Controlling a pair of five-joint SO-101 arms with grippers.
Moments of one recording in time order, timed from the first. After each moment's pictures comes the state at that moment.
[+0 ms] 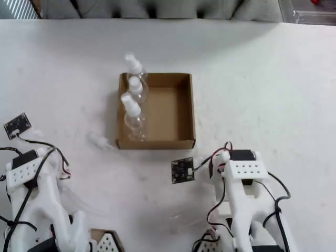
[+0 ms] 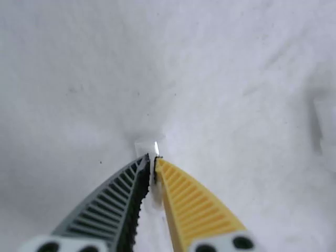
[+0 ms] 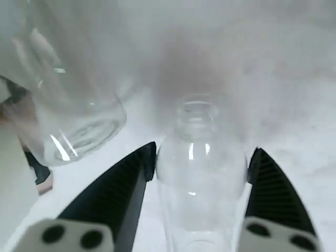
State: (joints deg) left arm -34.4 -31.5 64.0 56.0 11.7; right arm -4.9 -33.4 64.0 66.8 91.4
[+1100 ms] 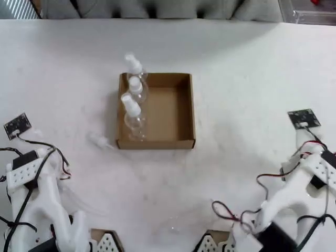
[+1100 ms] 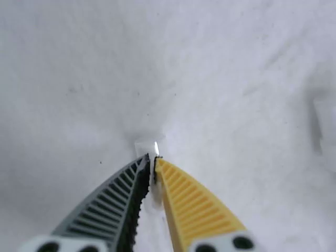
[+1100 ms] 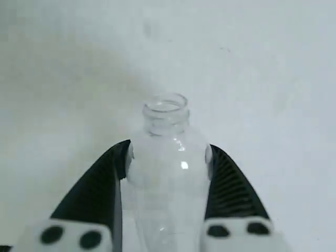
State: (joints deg) left arm -34.4 -31.6 64.4 55.6 11.7; right arm 43.0 -20.4 43.9 57.2 53.5
